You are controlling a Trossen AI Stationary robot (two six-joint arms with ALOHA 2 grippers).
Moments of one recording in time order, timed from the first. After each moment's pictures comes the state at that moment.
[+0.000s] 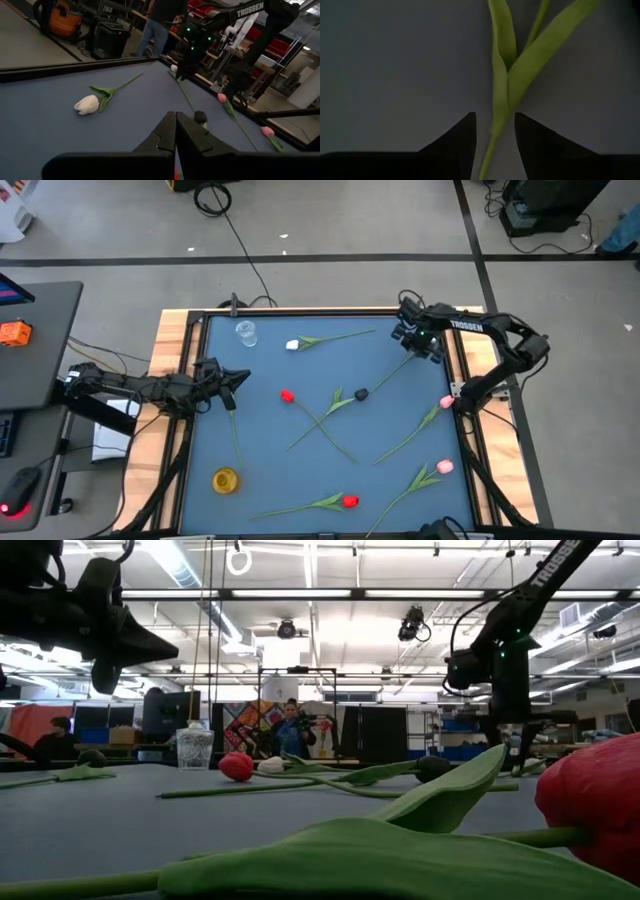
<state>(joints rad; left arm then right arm) -0.18 0.24 0.08 0.05 -0.63 -0.53 -0.89 1.54 0.81 -0.76 0.03 1.34</state>
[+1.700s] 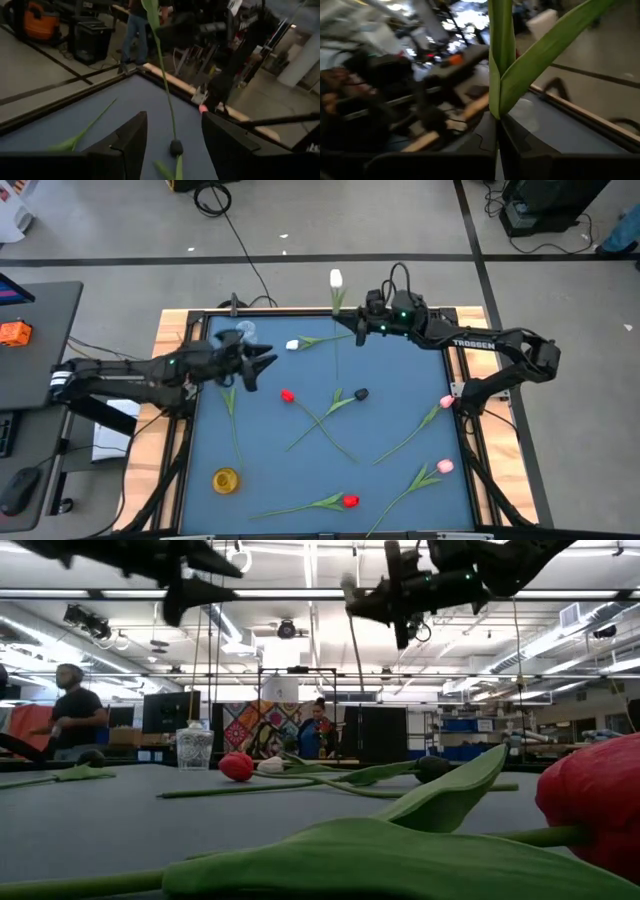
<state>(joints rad) 0.10 0.81 0.60 0.11 -0.27 -0.42 -0.47 1.40 0.90 0.44 -0.27 0.49</state>
